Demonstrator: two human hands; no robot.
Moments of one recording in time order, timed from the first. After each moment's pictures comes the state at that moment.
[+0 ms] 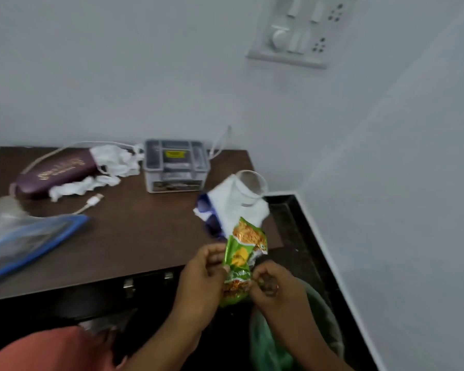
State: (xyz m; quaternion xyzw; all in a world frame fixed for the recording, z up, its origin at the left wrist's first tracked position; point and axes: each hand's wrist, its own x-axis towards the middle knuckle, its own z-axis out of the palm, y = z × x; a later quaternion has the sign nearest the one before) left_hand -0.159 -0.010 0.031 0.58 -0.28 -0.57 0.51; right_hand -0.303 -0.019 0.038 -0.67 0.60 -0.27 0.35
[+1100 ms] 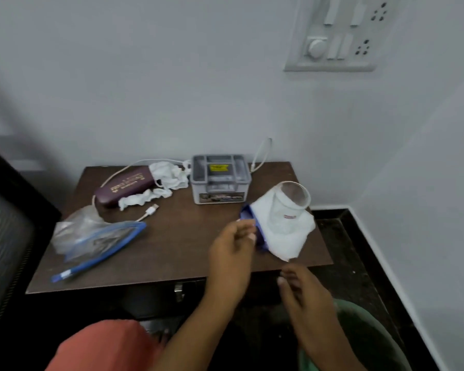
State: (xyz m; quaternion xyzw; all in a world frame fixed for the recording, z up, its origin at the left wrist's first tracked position) left_hand -0.145 -0.039 0.051 0.62 -0.35 -0.41 0.57; right_hand -0.292 -0.031 0.021 -0.69 0.58 -0.24 0.36
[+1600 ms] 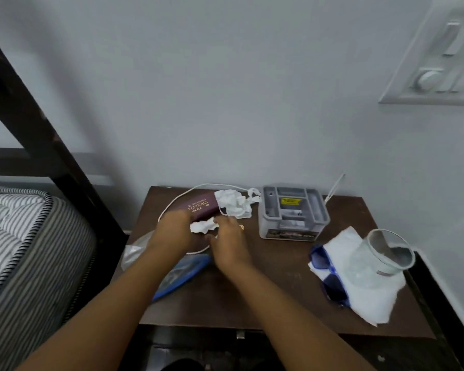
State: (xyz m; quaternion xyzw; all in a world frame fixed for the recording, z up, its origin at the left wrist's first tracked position) left_hand 0.101 -0.071 0.061 0.86 -0.48 -0.14 0.11; right_hand 0.003 -0.123 -0.001 -0.81 0.47 -0.18 0.31
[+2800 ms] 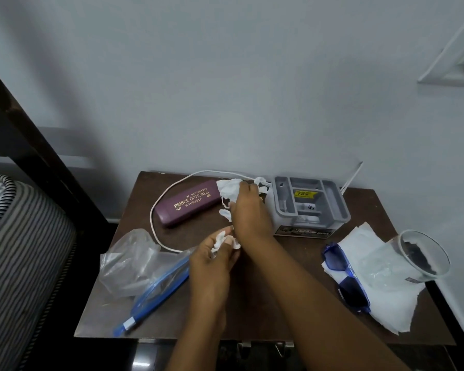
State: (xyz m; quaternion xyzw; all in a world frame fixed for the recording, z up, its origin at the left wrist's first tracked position) left_hand 0.031 -0.060 0.010 0.58 -0.09 -0.44 0.68; right_hand 0.019 -0.182 -0.010 -0.82 0.54 -0.13 0.15
